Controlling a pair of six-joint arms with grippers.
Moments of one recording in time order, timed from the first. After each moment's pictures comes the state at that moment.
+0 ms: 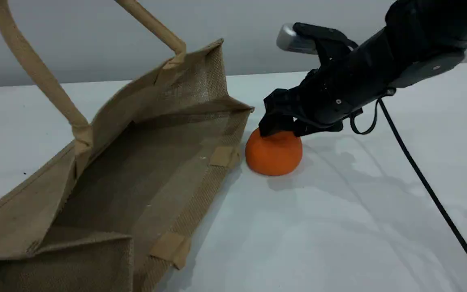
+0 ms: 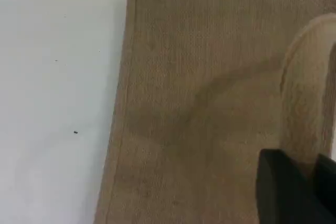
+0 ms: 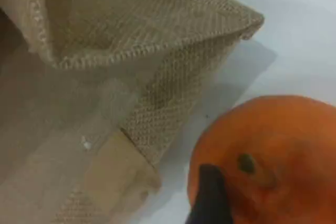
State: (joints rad) left arm -0.33 1.47 -1.32 0.08 0.93 -0.12; right arm 0.34 2.22 -1.20 1.74 0.32 -1.57
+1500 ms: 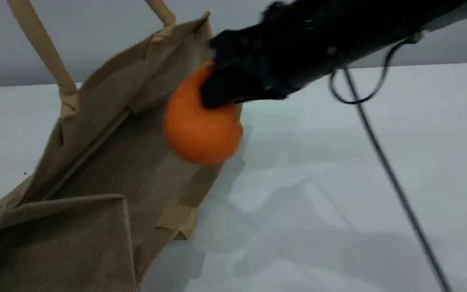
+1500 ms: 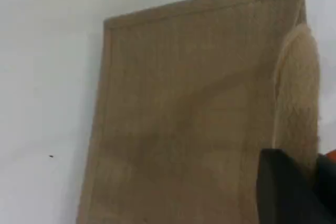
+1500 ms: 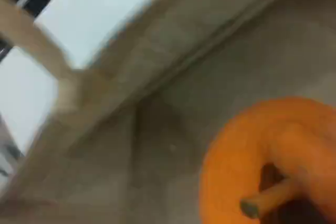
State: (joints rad) left arm -0.34 1.47 -1.45 0.00 0.99 -0.12; right arm 0.54 1.81 -0.95 1.74 0.51 -1.56
